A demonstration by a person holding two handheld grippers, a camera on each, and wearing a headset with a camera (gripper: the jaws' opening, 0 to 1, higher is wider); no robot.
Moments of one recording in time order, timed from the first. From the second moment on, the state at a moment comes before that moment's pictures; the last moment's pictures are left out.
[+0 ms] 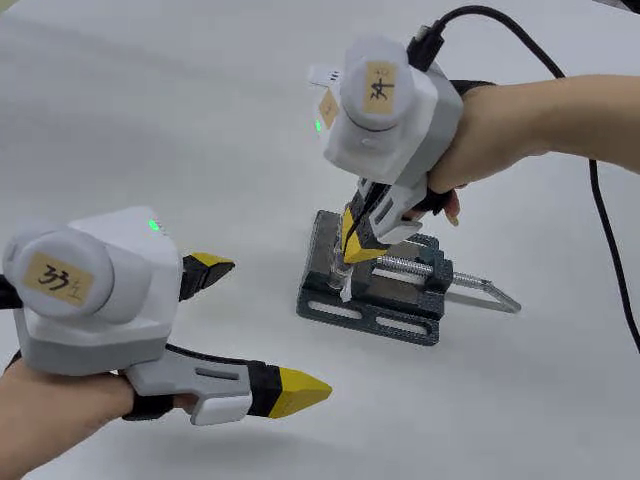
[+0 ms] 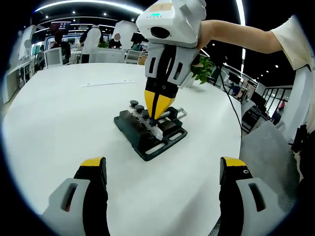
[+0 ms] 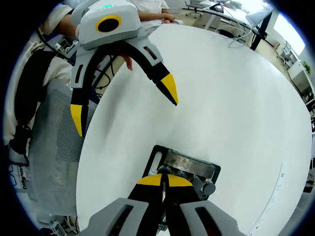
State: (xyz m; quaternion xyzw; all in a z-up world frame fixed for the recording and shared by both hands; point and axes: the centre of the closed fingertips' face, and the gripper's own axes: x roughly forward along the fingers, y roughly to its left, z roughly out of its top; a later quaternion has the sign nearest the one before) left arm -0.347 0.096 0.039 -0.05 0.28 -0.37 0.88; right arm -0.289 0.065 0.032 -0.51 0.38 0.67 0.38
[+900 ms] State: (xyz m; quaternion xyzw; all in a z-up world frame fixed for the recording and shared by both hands) left arm -0.341 0.091 0.043 -0.05 0.28 -0.37 0.89; right arm -0.289 0.069 0.027 -0.55 0.39 0.64 0.37
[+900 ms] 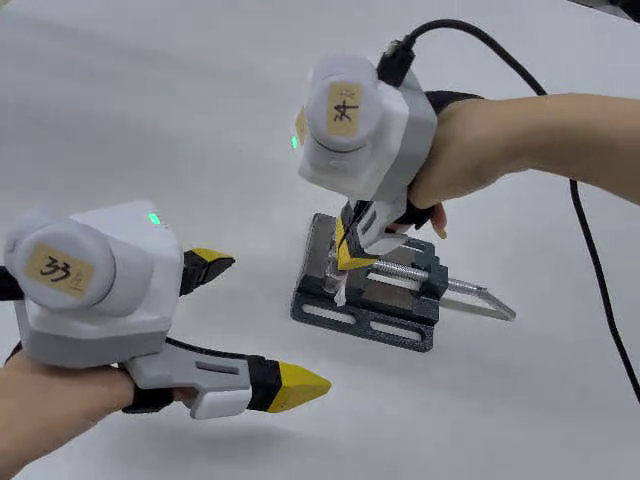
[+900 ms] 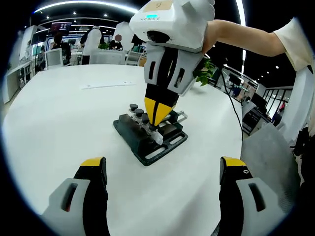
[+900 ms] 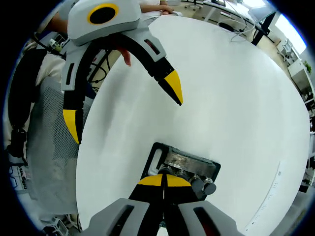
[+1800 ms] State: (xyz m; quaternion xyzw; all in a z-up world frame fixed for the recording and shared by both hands) left arm -0.339 0.093 0.057 -0.05 0.27 -0.36 0.89; right arm -0.288 0.066 0.028 -0.58 0.39 0.62 0.36
